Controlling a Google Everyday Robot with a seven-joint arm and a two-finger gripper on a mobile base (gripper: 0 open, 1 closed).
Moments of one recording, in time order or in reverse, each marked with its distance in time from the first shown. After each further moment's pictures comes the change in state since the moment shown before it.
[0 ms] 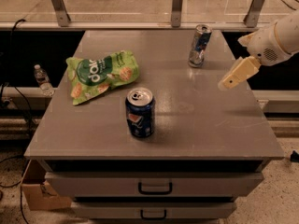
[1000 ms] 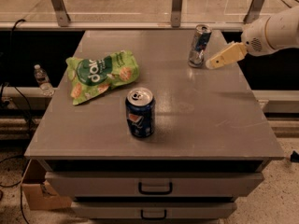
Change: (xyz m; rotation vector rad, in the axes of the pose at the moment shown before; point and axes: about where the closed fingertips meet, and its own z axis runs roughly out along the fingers) arm -0.027 -0.058 0.015 0.196 -0.154 0.181
